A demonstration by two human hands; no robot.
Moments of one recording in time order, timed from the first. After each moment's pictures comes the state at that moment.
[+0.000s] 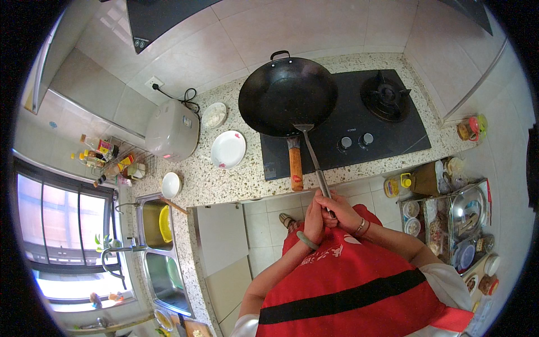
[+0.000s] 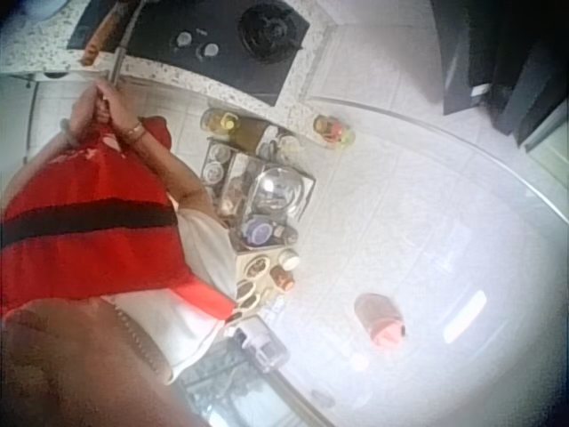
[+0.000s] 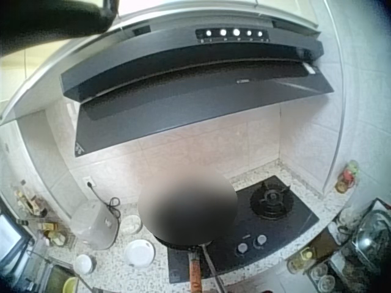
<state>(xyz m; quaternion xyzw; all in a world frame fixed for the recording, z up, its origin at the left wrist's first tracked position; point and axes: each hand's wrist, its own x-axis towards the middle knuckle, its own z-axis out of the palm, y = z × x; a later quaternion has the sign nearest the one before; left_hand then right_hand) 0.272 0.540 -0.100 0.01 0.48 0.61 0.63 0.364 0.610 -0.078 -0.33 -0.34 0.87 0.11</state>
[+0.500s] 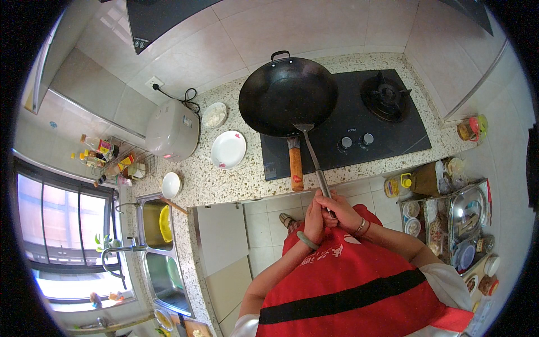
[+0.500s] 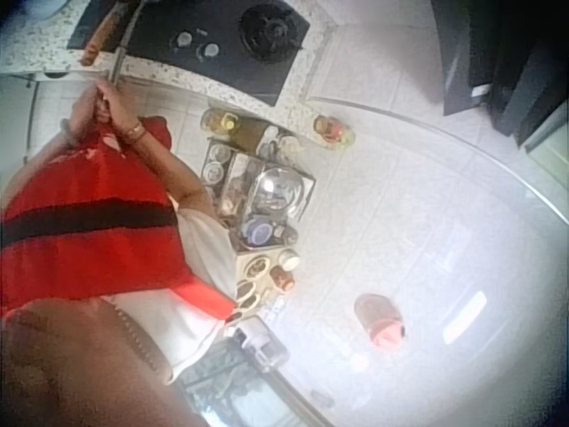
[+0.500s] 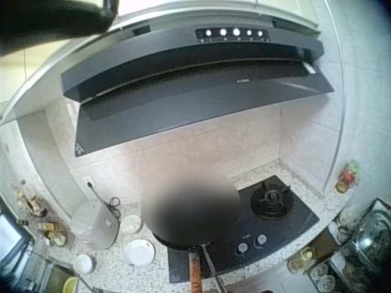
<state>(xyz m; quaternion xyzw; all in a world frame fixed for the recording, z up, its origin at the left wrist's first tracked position) 0.273 0.540 -0.107 0.02 0.47 0.62 0.63 0.363 0.610 -0.077 -0.32 -0.36 0.87 0.11</state>
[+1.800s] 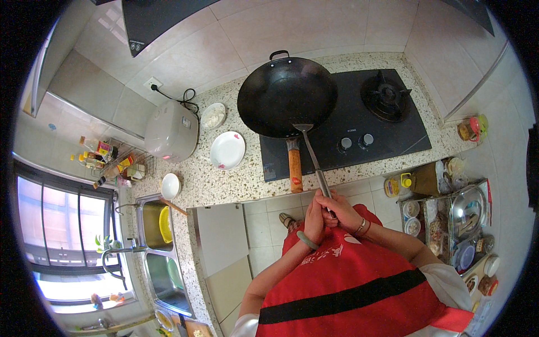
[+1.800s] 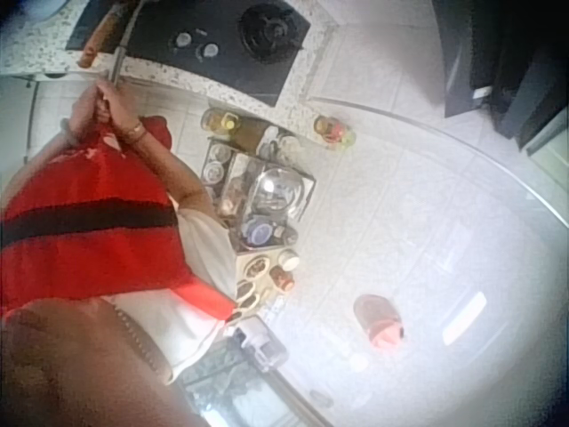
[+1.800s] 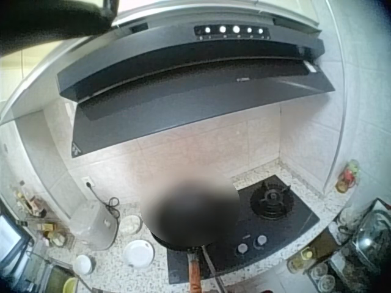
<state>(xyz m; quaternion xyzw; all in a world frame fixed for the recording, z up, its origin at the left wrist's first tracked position) 0.271 0.544 -0.111 0.04 0.49 0.60 0.62 0.363 0.616 -0.077 -0.31 -0.34 0.88 0.11</state>
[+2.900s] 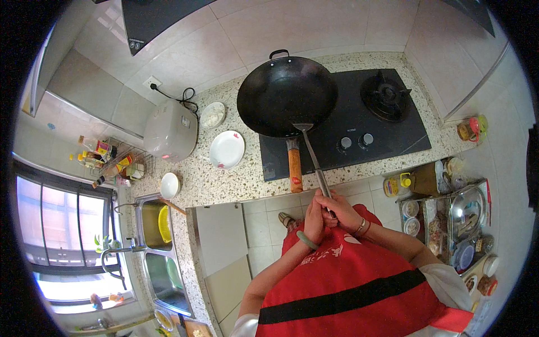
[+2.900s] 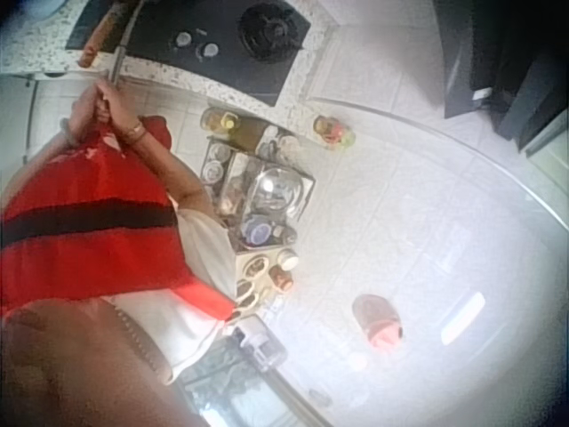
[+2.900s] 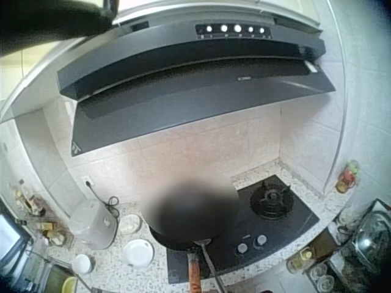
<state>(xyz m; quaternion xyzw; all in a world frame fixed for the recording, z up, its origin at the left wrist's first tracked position) 0.272 0.544 -0.106 0.03 0.49 0.61 0.62 0.361 0.616 -0.075 -0.32 -0.37 0.87 0.12</state>
